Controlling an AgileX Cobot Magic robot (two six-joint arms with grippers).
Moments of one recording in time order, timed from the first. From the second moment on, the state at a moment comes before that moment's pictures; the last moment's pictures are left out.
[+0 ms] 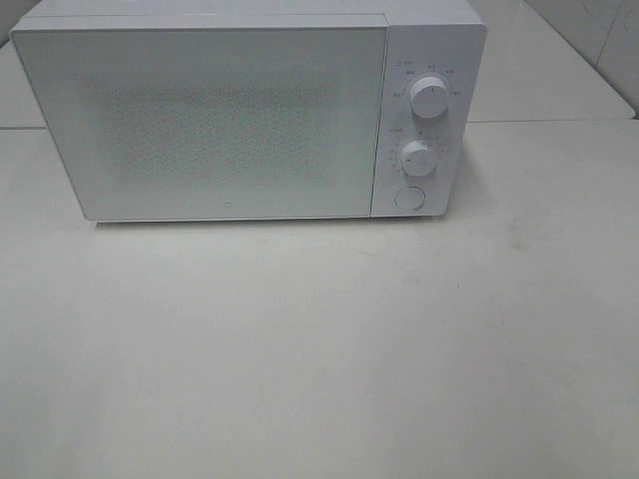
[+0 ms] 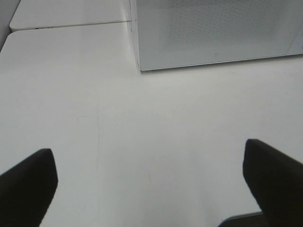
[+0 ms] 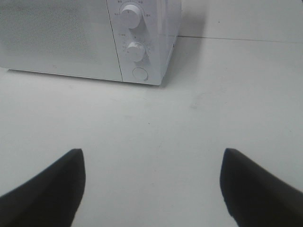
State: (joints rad) left arm 0.01 0.00 -0.50 -0.18 1.05 0.15; right arm 0.17 0.07 -0.53 0.09 0.91 0.07
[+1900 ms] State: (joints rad) left arm 0.01 0.00 -0.50 -0.18 1.05 0.15; right arm 0.17 1.18 -0.39 0.04 -0.36 0.07
